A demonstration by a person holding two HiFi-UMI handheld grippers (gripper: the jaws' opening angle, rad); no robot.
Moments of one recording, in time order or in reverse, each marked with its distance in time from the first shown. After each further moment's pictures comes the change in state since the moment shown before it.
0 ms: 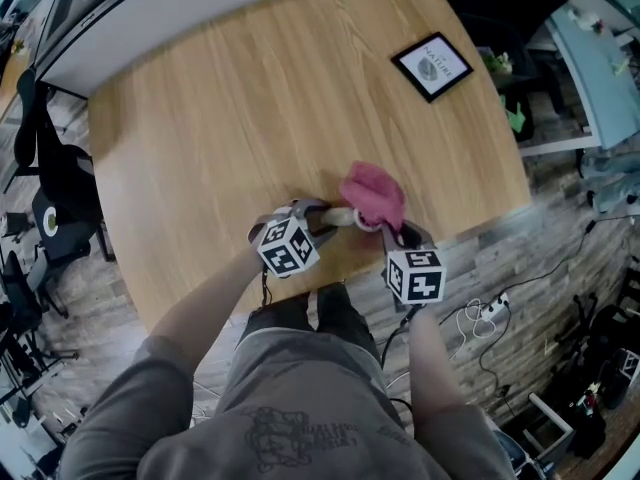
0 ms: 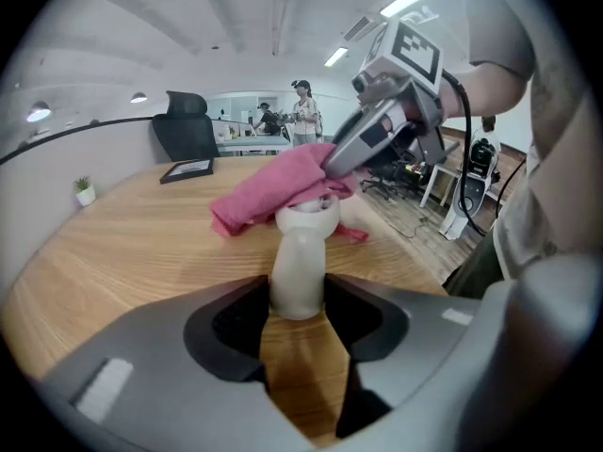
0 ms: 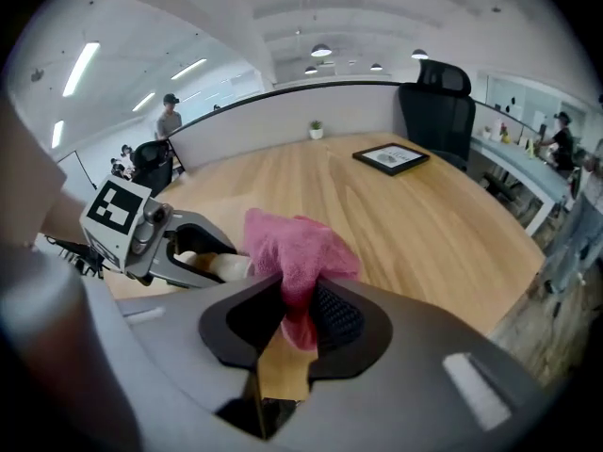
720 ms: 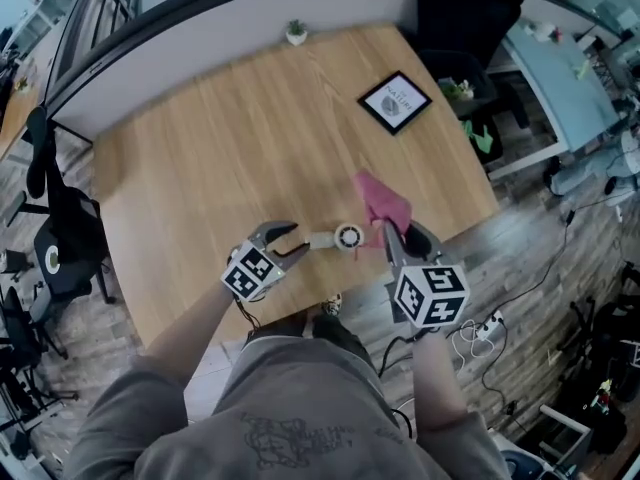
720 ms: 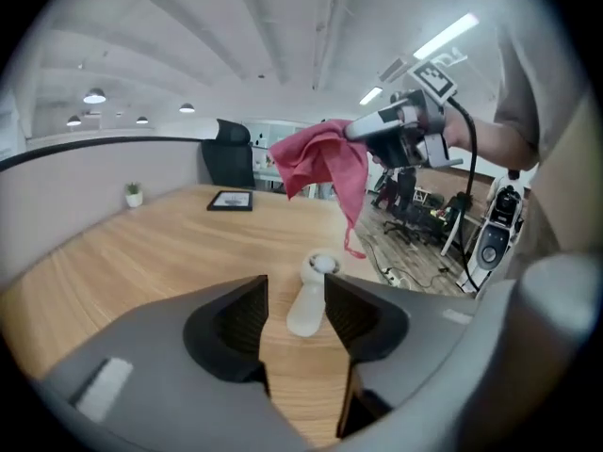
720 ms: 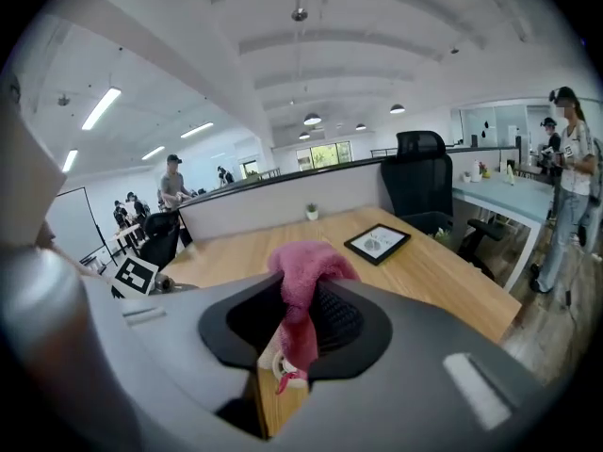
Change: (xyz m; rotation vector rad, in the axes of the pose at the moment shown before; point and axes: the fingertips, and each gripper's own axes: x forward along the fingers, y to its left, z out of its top) left arm -0.090 0.024 0.054 -0.193 -0.188 0.112; right arm -0.131 0.000 0.116 0.046 -0.382 0.013
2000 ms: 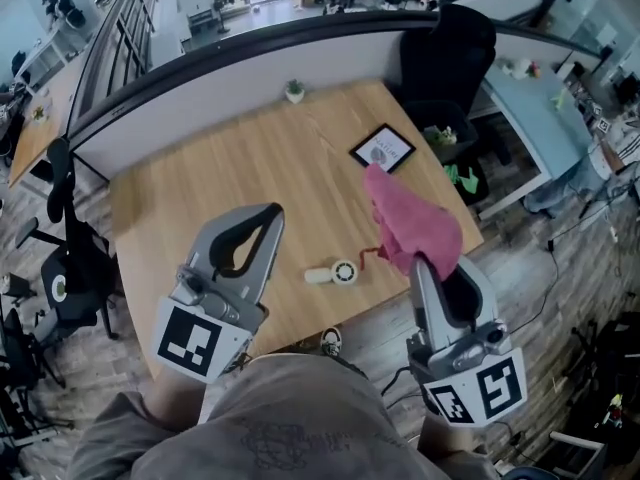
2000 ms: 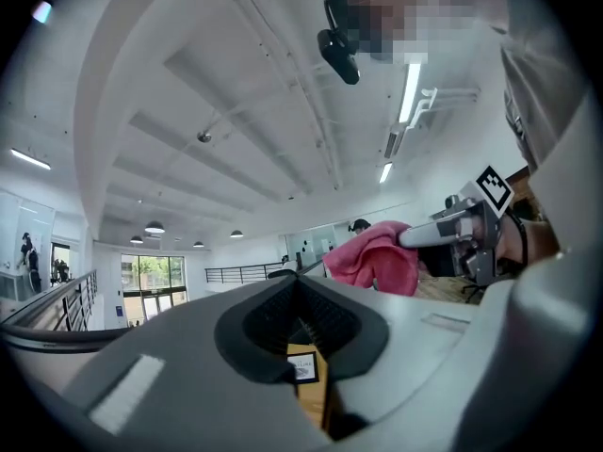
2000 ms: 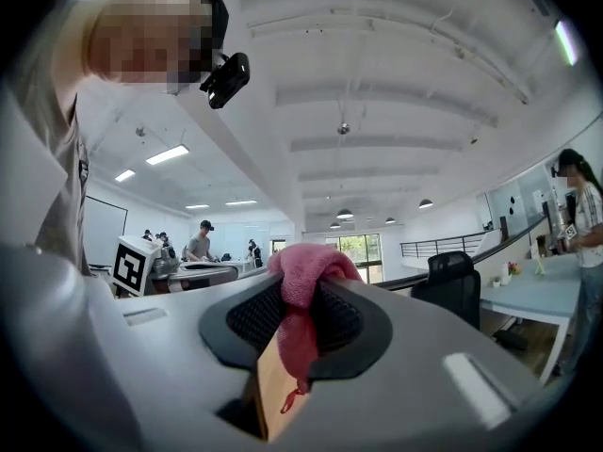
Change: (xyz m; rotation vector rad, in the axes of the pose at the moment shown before) left arm -0.244 -0.029 0.314 0.159 -0.616 0.396; right arm -0.197 0.101 0.194 -0.209 -0.578 0.121
